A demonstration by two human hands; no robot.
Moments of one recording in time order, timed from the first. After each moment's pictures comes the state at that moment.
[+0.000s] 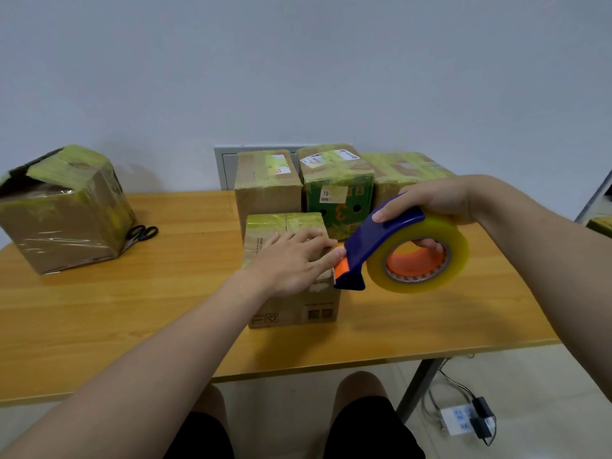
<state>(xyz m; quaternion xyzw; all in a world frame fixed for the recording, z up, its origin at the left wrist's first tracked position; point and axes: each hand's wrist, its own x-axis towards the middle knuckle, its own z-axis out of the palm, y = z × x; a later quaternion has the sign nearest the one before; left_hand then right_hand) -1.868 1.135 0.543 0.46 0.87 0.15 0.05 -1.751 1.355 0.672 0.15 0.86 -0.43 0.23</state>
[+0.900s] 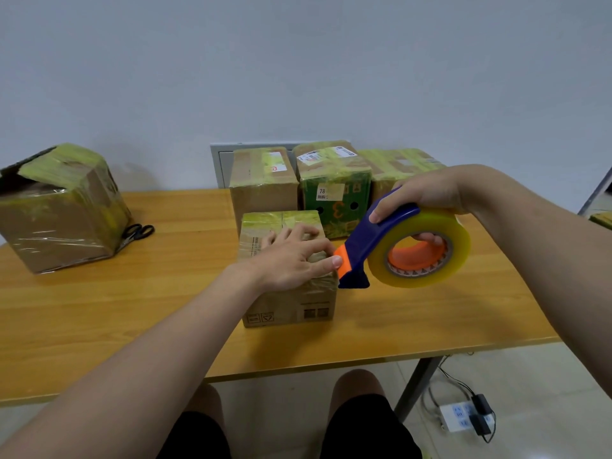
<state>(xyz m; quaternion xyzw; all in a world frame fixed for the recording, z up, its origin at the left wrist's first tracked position) -1.875 1.135 0.545 0.48 0.86 0.14 0.11 -1.754 1.348 0.680 0.16 0.88 -0.39 0.23</state>
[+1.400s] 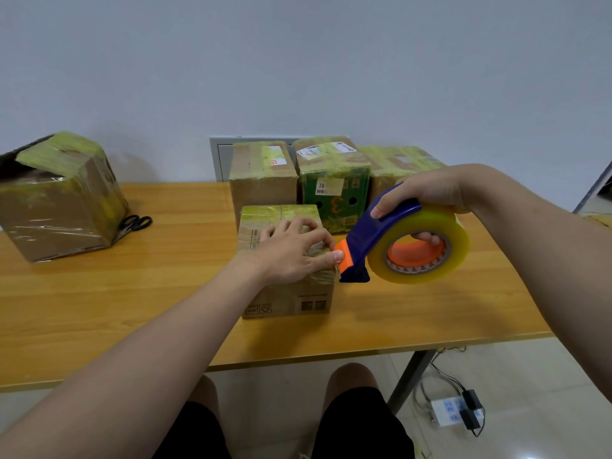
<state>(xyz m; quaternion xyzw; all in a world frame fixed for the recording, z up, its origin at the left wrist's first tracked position) -1.869 1.139 0.546 0.46 0.87 0.14 0.08 -1.751 1.349 0.678 0.18 0.88 -0.38 0.23</state>
